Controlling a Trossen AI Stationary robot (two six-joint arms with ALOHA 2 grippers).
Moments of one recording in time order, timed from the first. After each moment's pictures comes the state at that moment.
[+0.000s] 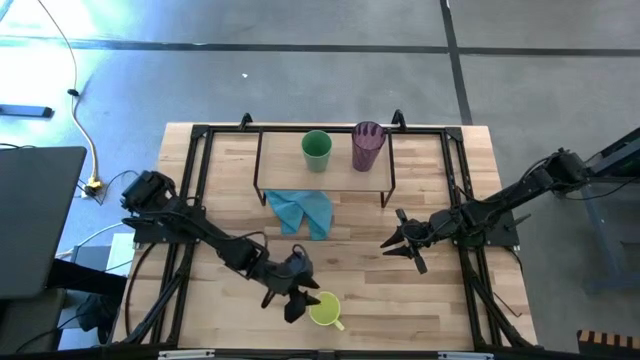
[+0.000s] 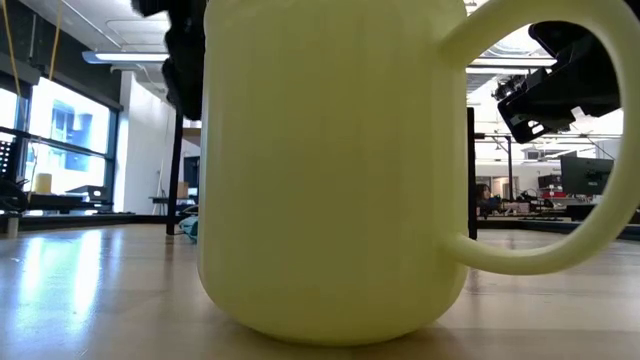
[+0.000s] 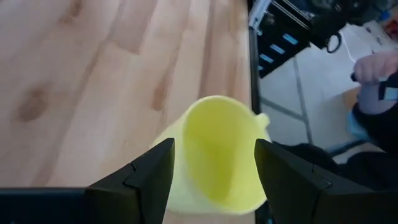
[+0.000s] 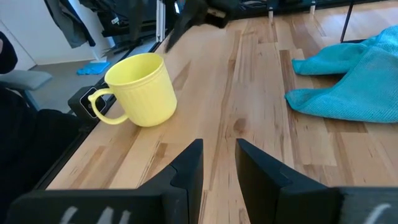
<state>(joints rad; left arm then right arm) -0.41 1.74 1.02 0.12 -0.16 -0.77 0.36 0.95 0.20 0.43 0.05 0.22</state>
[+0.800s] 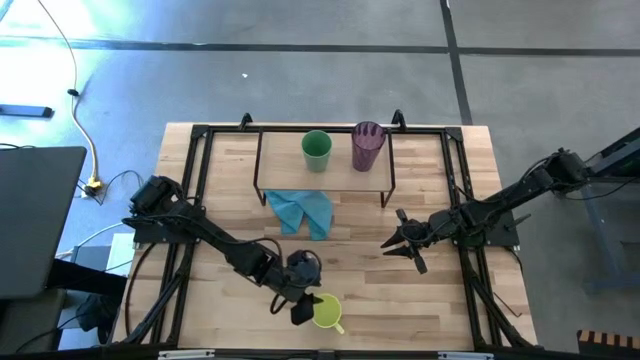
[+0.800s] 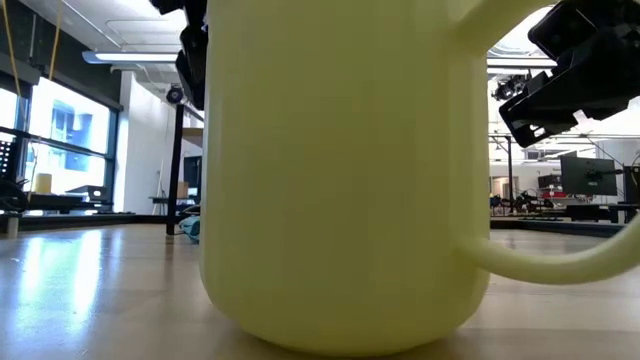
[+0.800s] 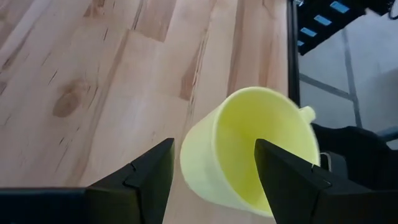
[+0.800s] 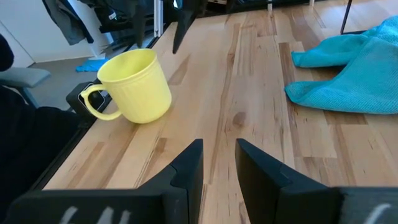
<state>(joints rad) -0.41 1.82 1.19 -0.17 -0.20 -0.73 0.36 0.95 0.20 0.41 0.05 0.24</state>
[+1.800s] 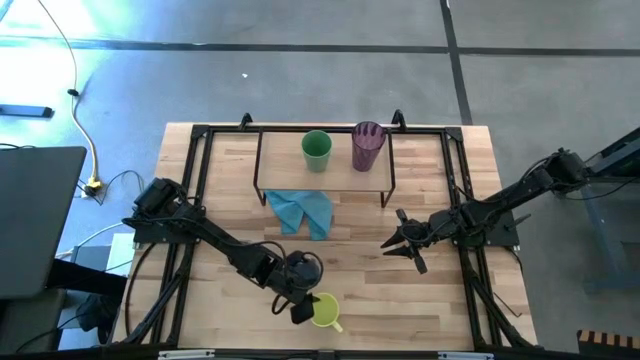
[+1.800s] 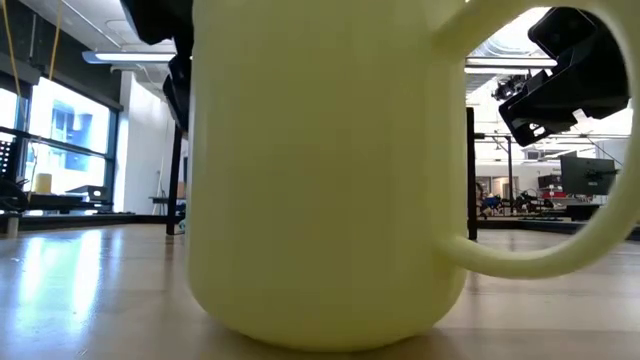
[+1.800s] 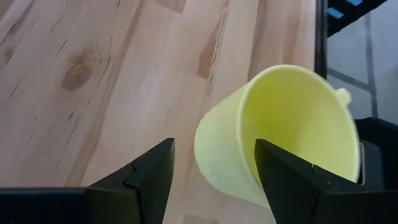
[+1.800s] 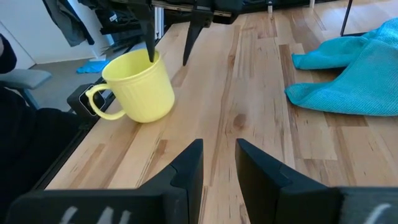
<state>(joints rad) -0.41 1.85 1.20 -0.22 -0.20 -0.76 0.36 0.95 0.20 0.41 0.05 0.24</state>
